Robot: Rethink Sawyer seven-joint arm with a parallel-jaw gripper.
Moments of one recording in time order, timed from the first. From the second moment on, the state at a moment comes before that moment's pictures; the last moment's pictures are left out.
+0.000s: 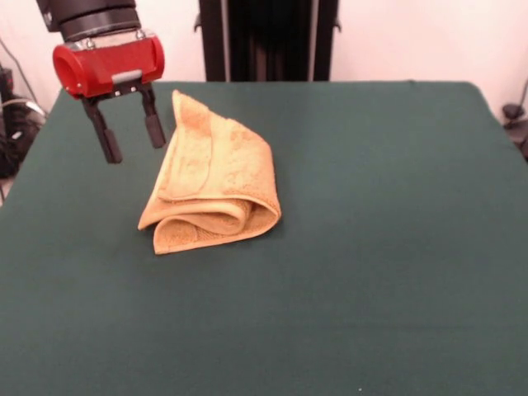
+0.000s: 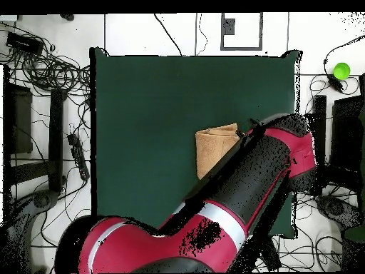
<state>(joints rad) 0.02 -0.15 -0.77 1.07 -1.56 -0.96 2.90</state>
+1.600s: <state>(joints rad) -0.01 -0.17 -0.74 1.03 -1.41 -0.96 2.90</state>
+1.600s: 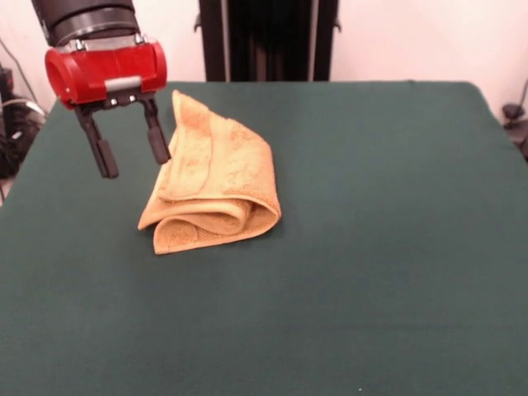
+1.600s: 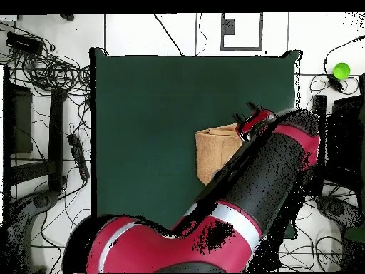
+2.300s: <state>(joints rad) -0.01 -0.05 -0.74 0.99 -1.48 -0.96 2.90</state>
